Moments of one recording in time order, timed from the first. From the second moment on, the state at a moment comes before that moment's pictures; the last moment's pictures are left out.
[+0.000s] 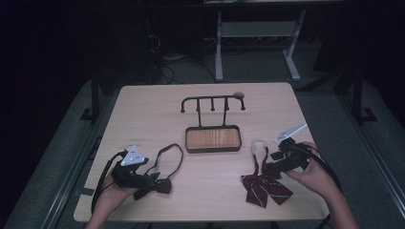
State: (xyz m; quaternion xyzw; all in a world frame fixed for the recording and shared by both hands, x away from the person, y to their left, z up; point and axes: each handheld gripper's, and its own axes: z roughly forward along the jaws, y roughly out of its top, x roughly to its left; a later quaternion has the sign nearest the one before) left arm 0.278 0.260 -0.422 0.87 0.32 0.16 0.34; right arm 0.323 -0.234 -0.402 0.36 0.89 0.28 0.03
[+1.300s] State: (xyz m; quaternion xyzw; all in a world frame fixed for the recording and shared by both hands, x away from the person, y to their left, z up) left arm 0.281 0.263 -0.421 0.87 0.33 0.14 0.35; right arm 0.402 -0.225 -0.418 0.43 0.88 0.20 0.02
